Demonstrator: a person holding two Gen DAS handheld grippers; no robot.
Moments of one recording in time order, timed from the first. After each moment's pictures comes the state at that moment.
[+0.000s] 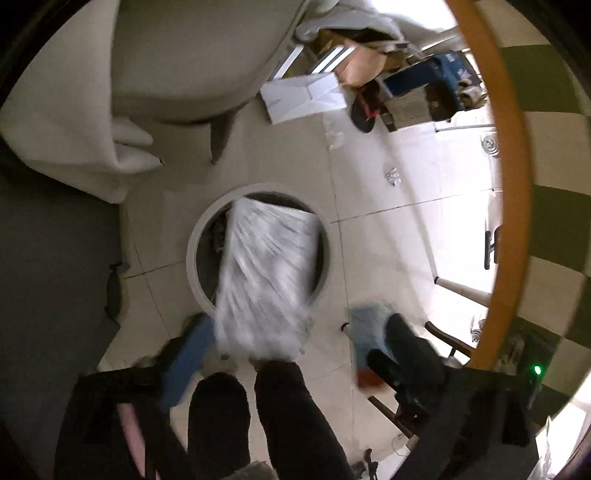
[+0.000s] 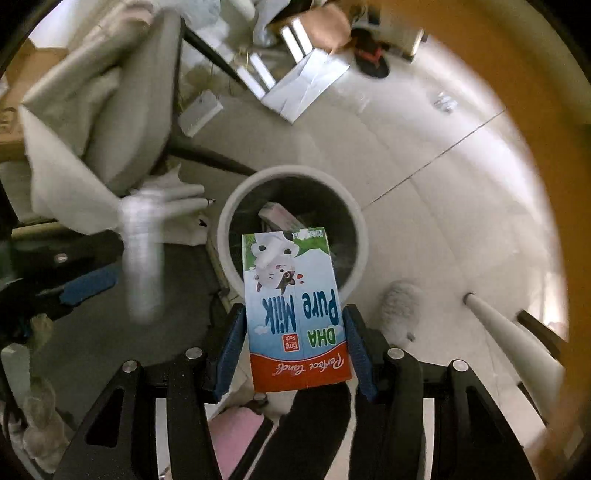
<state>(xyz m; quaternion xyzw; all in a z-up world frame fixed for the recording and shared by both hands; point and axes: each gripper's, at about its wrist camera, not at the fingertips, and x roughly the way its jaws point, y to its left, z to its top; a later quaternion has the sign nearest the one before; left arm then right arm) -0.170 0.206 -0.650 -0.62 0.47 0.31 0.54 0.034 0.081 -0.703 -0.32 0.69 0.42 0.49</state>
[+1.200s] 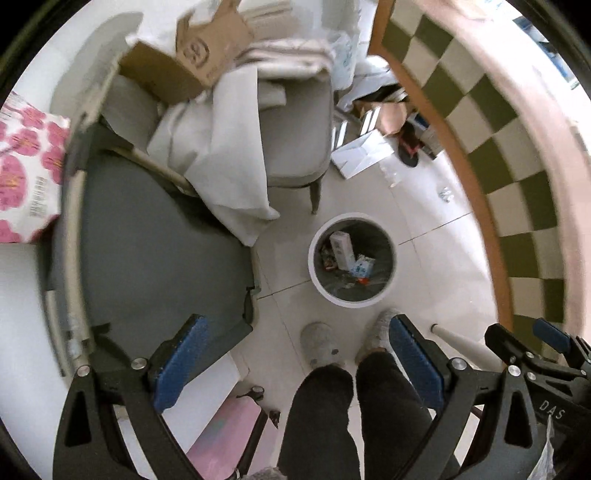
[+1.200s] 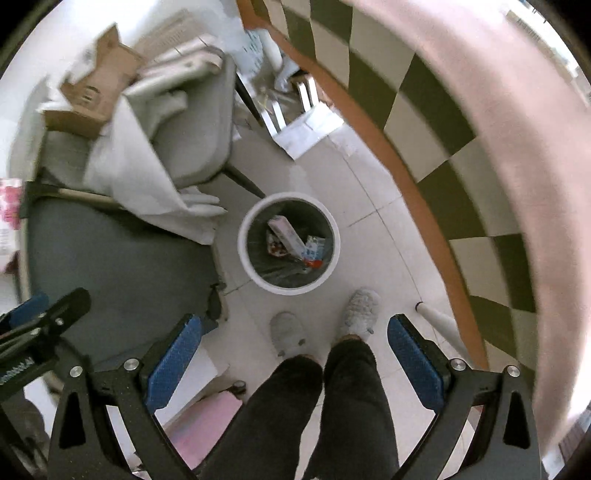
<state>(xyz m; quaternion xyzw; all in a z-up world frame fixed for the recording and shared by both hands) -0.206 0.112 -0.386 -0.41 0.54 0.47 0.57 0.002 0.029 -0.428 -0.35 0.60 0.46 0.56</state>
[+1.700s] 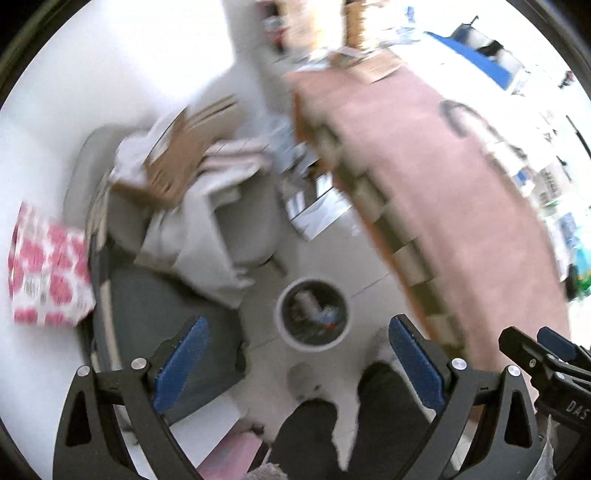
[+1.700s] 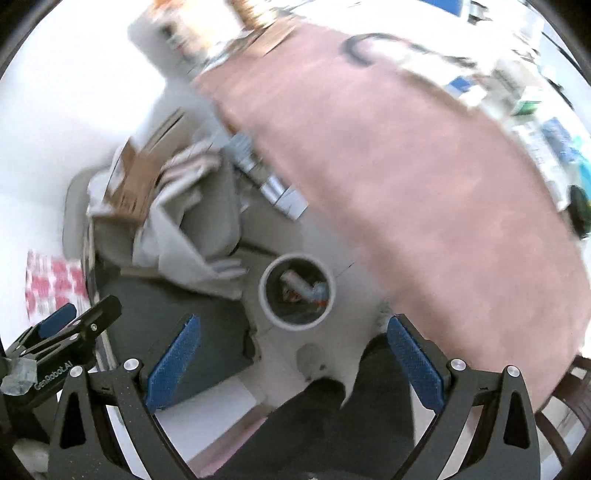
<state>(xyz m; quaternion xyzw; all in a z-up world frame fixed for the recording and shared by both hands) -0.065 0.121 -0.245 -0.32 0.51 0.46 0.65 0.134 -0.005 -0.266 -0.23 0.60 0.44 0.63</state>
